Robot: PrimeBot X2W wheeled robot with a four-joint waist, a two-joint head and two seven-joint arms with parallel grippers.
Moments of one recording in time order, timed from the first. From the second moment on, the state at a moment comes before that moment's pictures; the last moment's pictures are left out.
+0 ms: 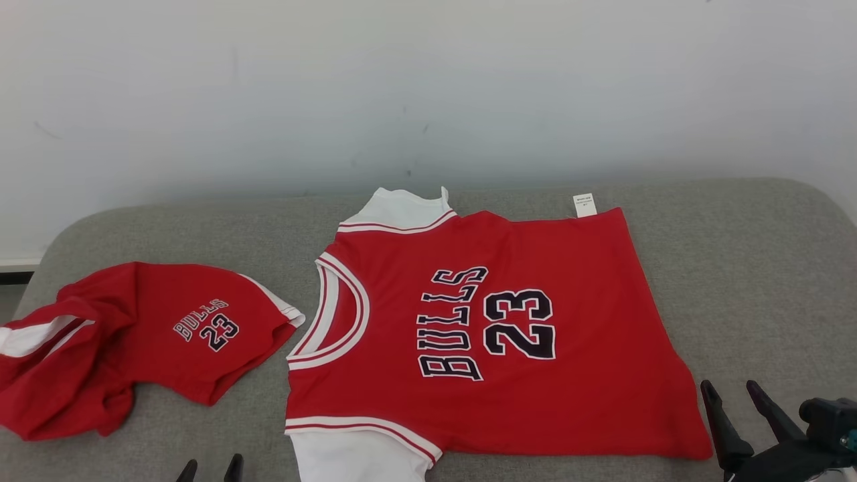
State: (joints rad) left arm 0.03 0.43 -0.55 0.24 -0.74 0.11 -0.23; right arm 0.00 -0.44 0.29 0.30 0.74 -0.07 -0.17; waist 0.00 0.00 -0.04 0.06
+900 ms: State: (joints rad) left arm 0.04 0.33 -0.29 0.18 -0.64 0.12 -0.25; right arm -0.08 -0.37 0.27 0.23 0.61 -0.10 -0.25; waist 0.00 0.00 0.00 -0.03
